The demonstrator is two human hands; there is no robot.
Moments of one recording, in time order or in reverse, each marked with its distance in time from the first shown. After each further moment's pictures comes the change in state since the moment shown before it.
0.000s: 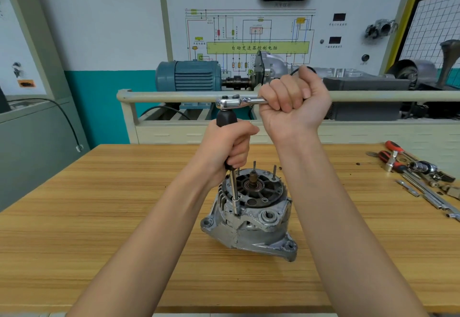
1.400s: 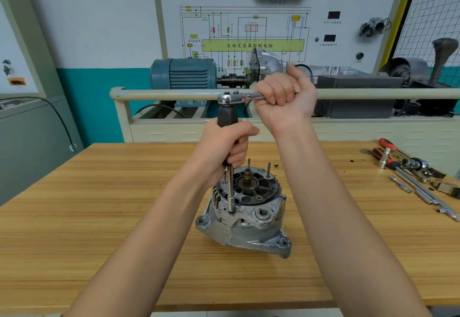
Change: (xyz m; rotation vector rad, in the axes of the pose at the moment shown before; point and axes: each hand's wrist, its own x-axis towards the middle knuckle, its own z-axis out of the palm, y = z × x) left_hand -0.001 -0.004 0.007 0.027 0.009 0.010; right_hand 0.014 -0.009 -0.007 0.066 0.069 0.079
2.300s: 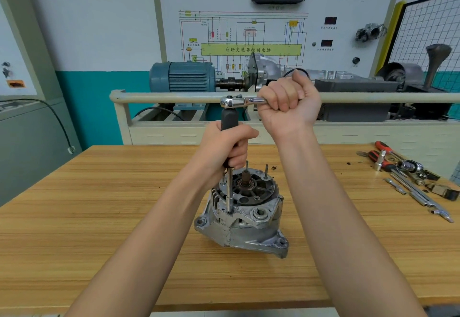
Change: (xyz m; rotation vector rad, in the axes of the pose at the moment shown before) left_hand -0.003 0.001 0.002 -0.012 -0.028 0.021; right_hand -0.006 -0.006 -0.004 0.024 -0.038 -0.009
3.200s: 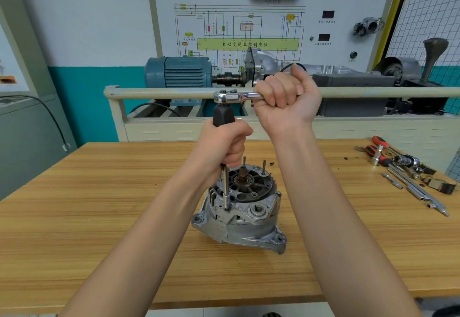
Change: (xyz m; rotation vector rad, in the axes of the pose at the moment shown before) left_hand 0.000 -0.001 0.001 0.012 0.035 -0.043; right_hand -0.006 0.004 0.003 -0.005 0.021 -0.036
